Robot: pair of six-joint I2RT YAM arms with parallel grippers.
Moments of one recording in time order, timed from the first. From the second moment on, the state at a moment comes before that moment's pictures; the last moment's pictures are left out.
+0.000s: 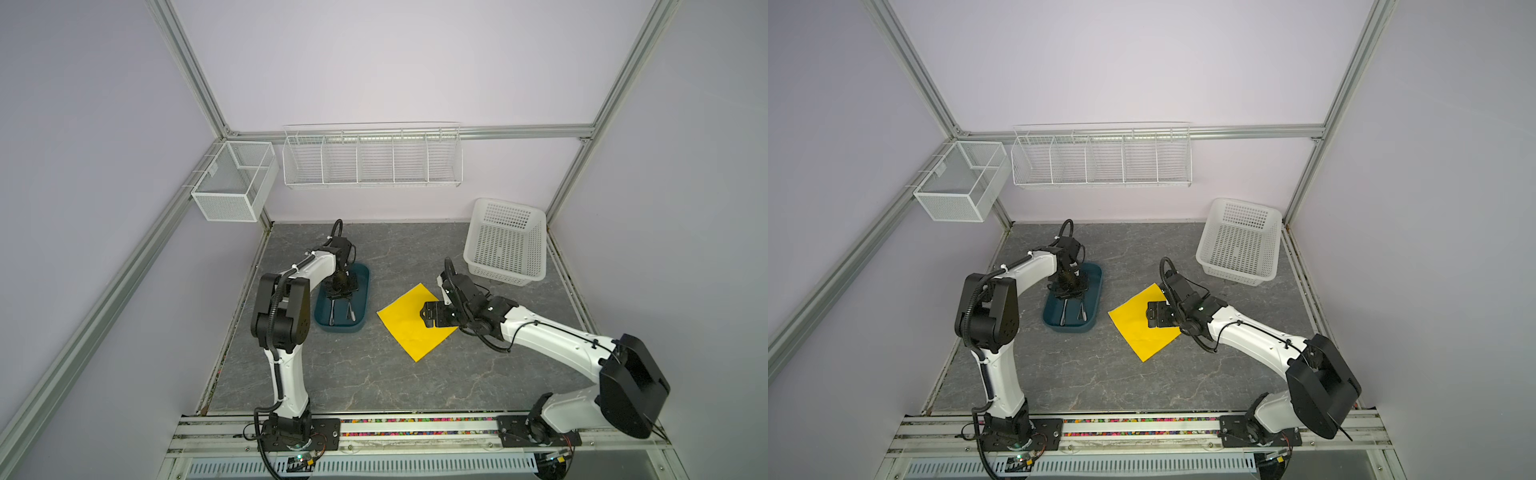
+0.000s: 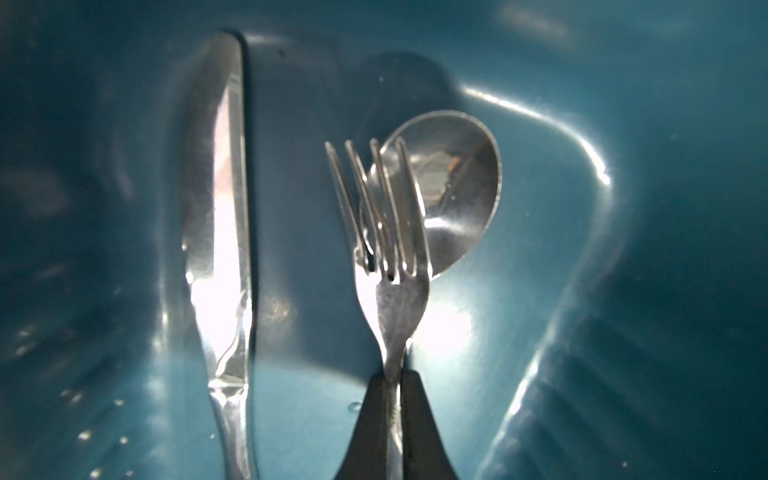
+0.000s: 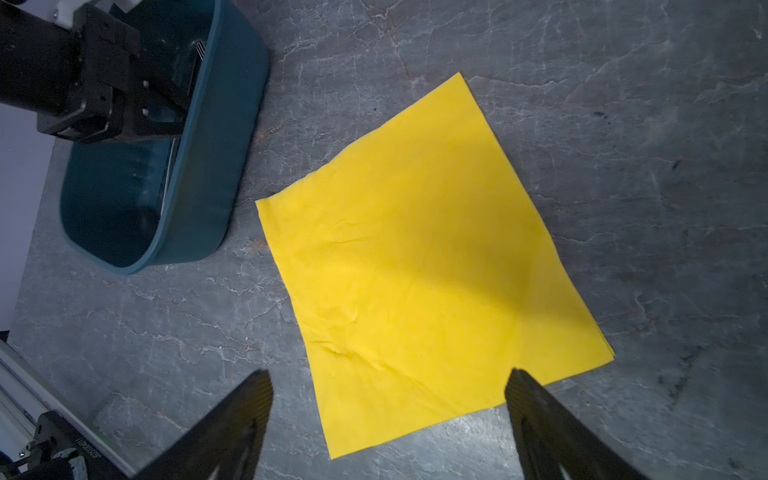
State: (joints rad) left arm -0.26 2.02 1.45 -0.85 0.10 -0.37; right arm 0.76 1.42 0.93 -0.41 0.00 0.60
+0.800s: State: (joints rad) left arm -0.26 2.01 1.45 -0.85 0.07 -0.37; right arm 0.76 1.43 0.94 -0.43 0.01 0.60
